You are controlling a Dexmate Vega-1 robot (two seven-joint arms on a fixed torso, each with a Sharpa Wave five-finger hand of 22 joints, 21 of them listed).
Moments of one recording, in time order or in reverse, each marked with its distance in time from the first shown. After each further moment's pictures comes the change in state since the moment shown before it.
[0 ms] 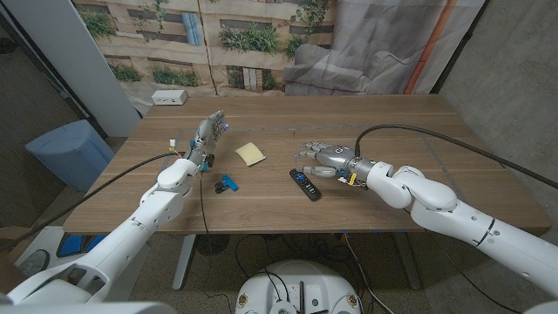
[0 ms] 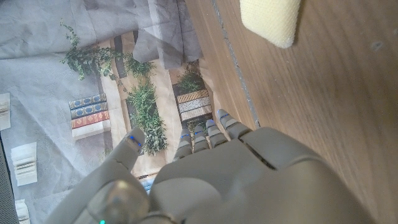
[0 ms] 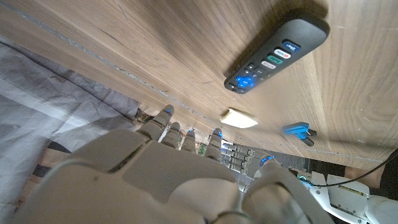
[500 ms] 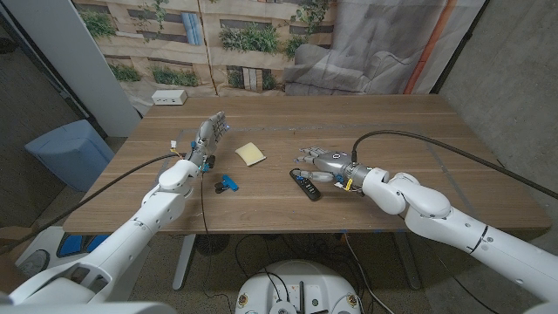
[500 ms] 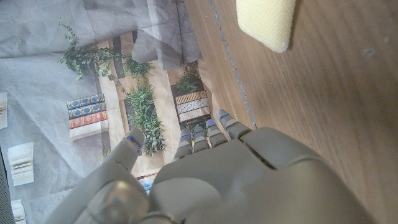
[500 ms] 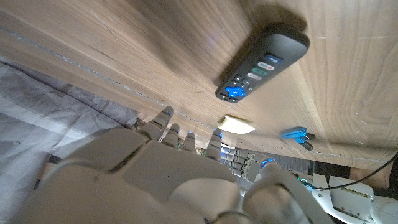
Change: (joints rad) left arm -0.006 -0.013 0.005 0.026 -0.004 -0.007 -0.008; left_hand -0.005 -0.005 0.000 0.000 0.000 0.000 0.000 0.000 0.000 0.000 0.000 0.000 0.000 0.000 0.000 0.000 0.000 0.000 0.000 0.000 0.000; right arm -0.021 0.024 -0.021 0.004 -0.001 -0.049 0.006; right_hand -0.012 -0.012 -0.007 0.015 0.000 -0.005 -0.005 0.000 0.000 -0.016 -0.005 0.000 0.000 -0.020 0.002 0.004 0.005 -0.016 -0.005 0.000 0.000
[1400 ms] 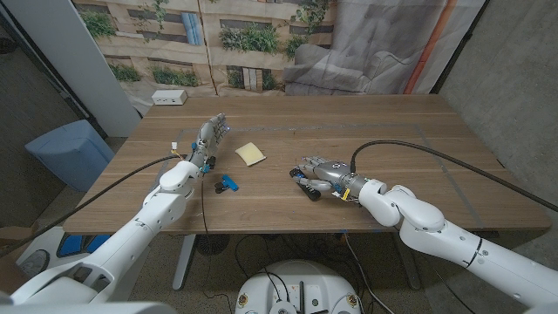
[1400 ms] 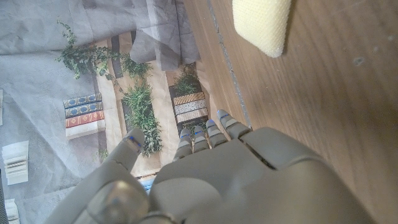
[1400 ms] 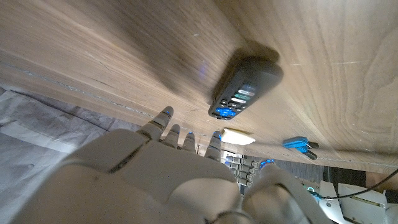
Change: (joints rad) left arm -0.005 -0.009 0.002 0.018 -0.011 -0.003 -0.012; left_hand 0.000 0.000 0.008 0.000 0.000 0.000 0.000 0.000 0.000 0.005 0.005 0.000 0.000 0.000 0.000 0.000 0.000 0.000 0.000 -0.006 0.000; right arm -0.041 0.020 -0.035 -0.013 0.000 -0.104 -0.012; right_hand -0.009 0.009 -0.012 0.012 0.005 -0.025 -0.014 -0.008 0.000 -0.017 0.005 0.004 0.000 -0.012 -0.013 0.004 0.010 -0.011 -0.011 0.000 0.000
